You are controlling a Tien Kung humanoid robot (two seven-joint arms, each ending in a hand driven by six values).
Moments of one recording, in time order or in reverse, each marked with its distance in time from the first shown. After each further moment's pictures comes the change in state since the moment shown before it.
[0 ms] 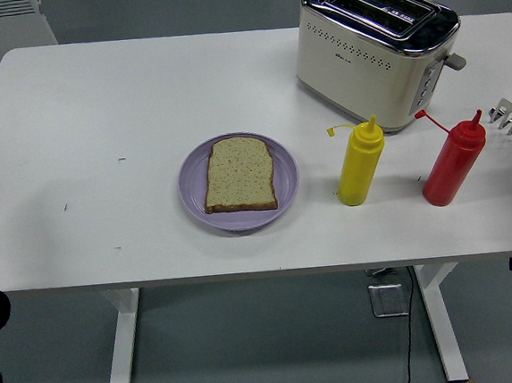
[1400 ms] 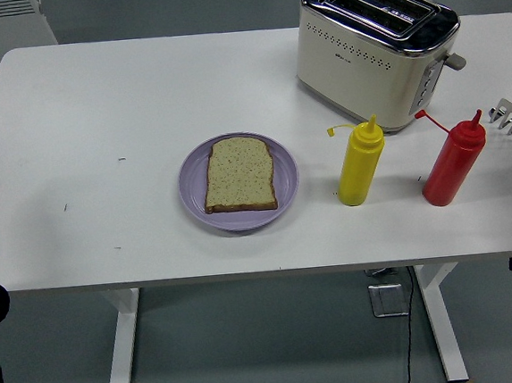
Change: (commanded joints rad) left arm -0.020 0.000 -0.006 0.001 -0.011 -0.001 -0.005; right arm 0.020 0.002 0.011 0.010 0.026 0.014 -0.002
